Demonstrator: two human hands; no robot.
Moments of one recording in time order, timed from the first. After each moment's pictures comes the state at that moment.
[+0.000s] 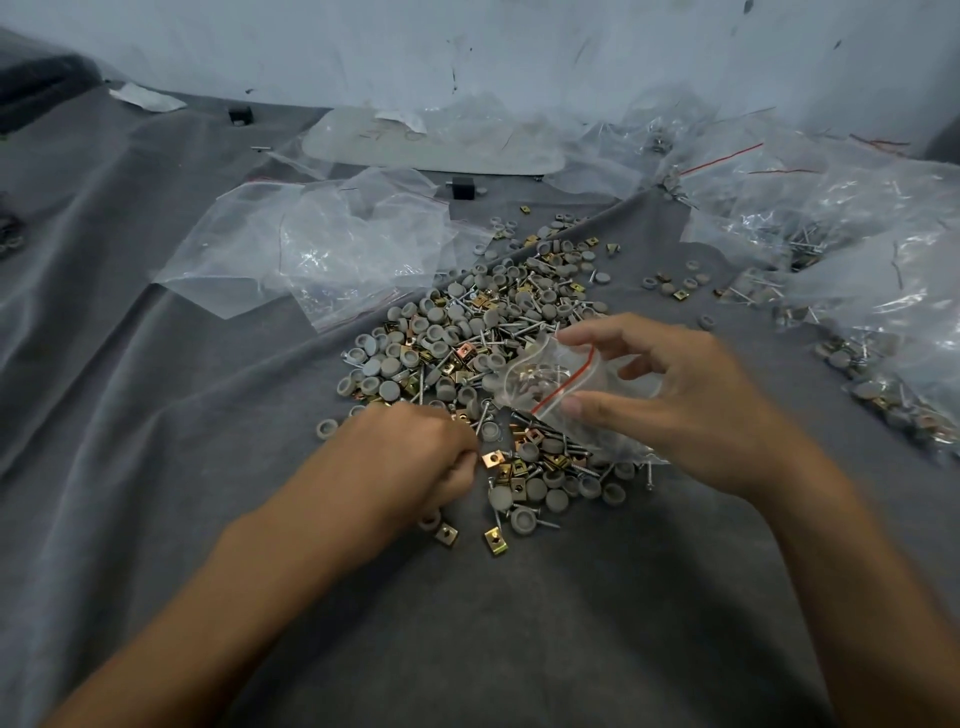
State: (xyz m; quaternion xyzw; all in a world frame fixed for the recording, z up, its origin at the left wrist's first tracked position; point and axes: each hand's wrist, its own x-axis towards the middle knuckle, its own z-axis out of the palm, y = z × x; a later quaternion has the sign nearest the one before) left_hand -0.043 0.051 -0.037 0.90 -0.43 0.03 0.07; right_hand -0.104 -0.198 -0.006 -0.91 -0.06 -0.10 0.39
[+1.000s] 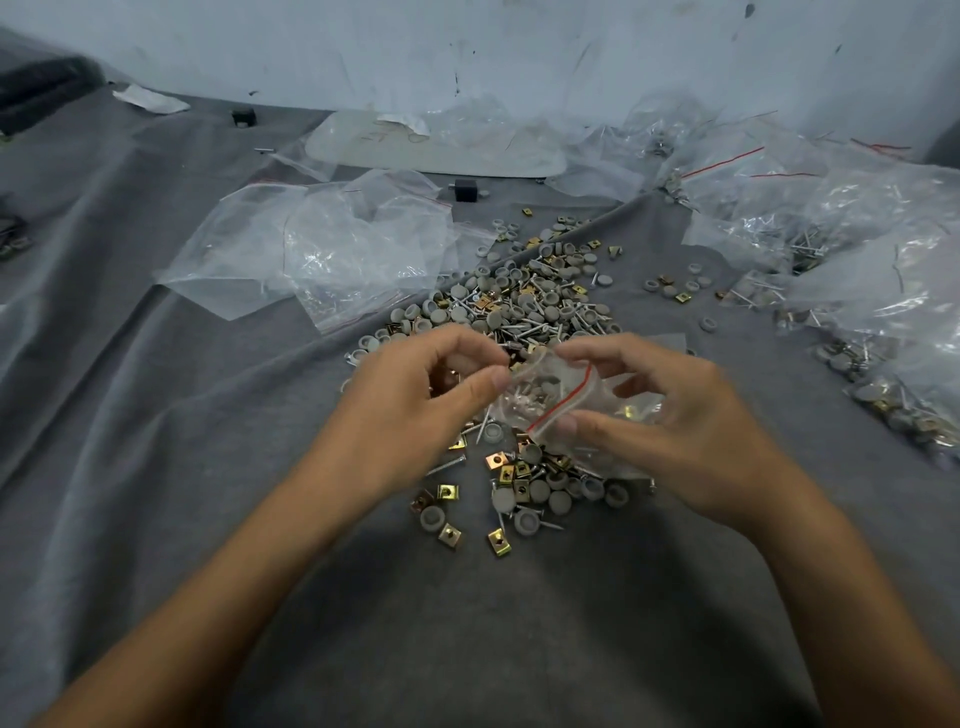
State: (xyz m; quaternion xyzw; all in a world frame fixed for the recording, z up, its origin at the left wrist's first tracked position) left_hand -0.033 0.039 -0.024 0.80 -0.29 -0.03 0.53; right_hand -0.116 -0.187 -0.014 -0.90 -0.08 -0.12 0.42
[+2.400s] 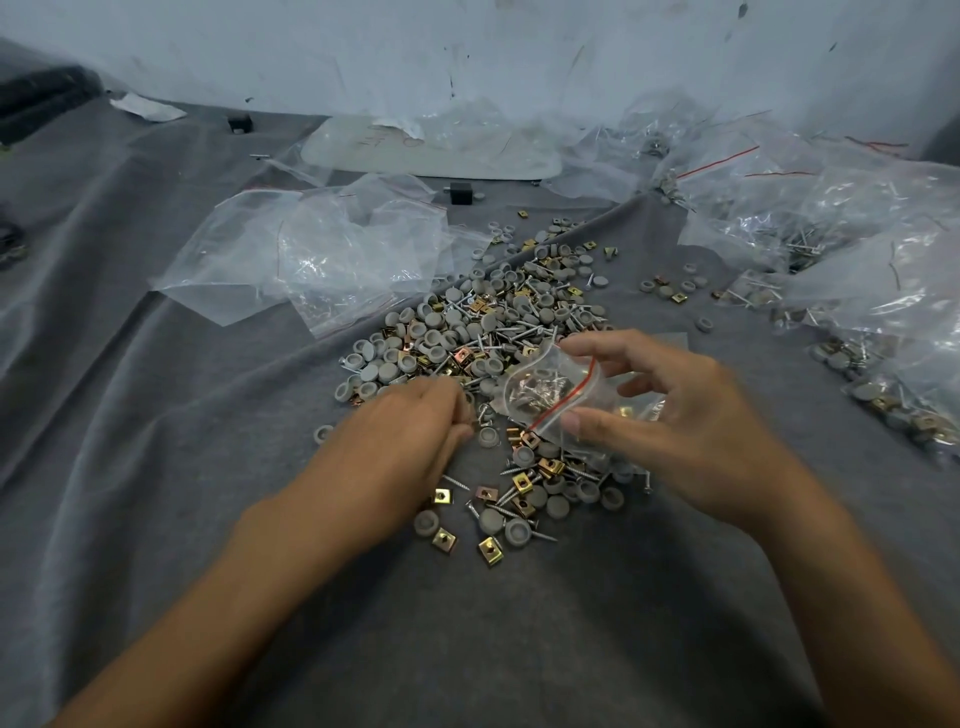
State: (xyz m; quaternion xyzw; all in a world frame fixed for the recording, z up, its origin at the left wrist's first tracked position) left_hand -0.036 0.046 -0.036 0.92 -0.35 -0.03 0.19; right_hand -0.119 -0.192 -0.012 -0.91 -0.05 -0.12 0.40
